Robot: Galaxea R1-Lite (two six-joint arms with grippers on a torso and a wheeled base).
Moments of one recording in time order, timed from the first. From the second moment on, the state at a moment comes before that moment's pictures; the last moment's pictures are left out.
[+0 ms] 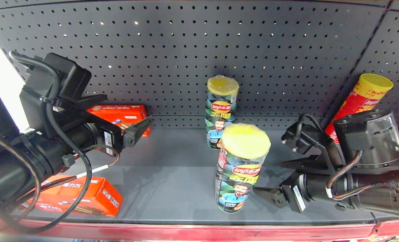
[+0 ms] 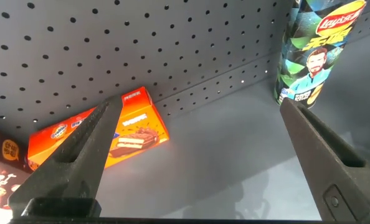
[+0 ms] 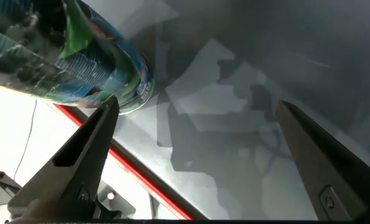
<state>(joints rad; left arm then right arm) -0.49 1.36 -0.69 -0.67 0.17 0.25 0.72 1.49 -0.85 -0.10 -0.09 -0.05</state>
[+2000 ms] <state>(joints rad) -0.49 1.36 -0.68 -0.67 0.17 0.25 0.74 1.52 -0.85 -0.11 -0.11 -0.05</state>
